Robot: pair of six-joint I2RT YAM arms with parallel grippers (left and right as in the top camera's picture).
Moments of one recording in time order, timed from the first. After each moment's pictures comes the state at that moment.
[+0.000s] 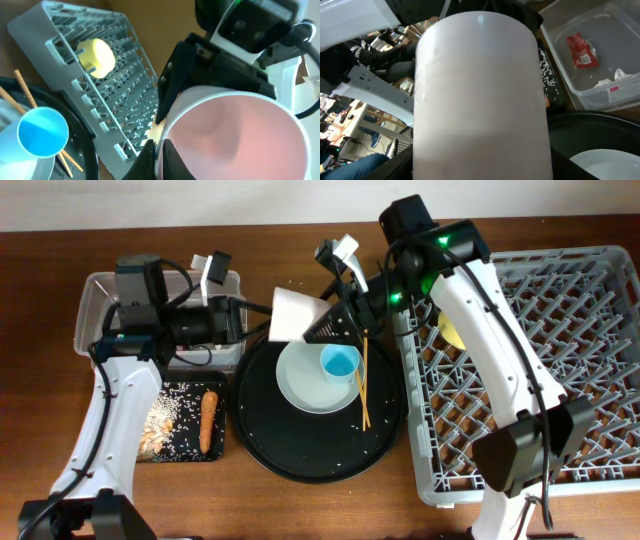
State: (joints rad) left arm 0.02 1.55 1.23 -0.37 1.38 -0.39; right arm 0.33 1.99 2.08 -1.41 -1.21 -0.66
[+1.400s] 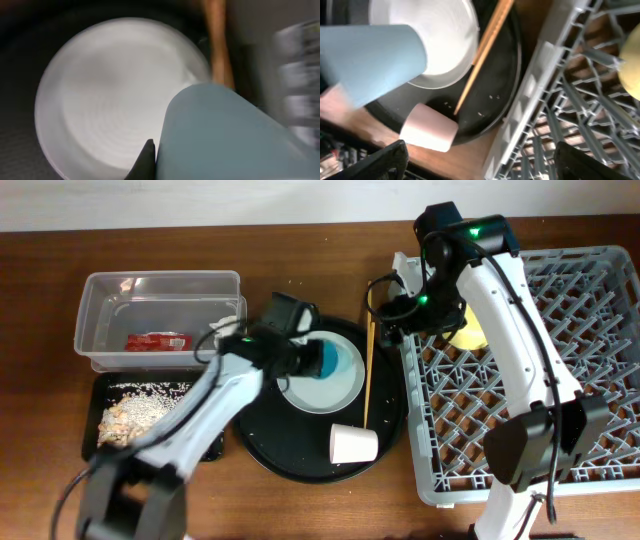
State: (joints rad) left arm -0.46 1.70 1.23 -0.57 0.21 -0.36; right arm 0.22 1.99 2.06 -1.59 -0.25 -0.08
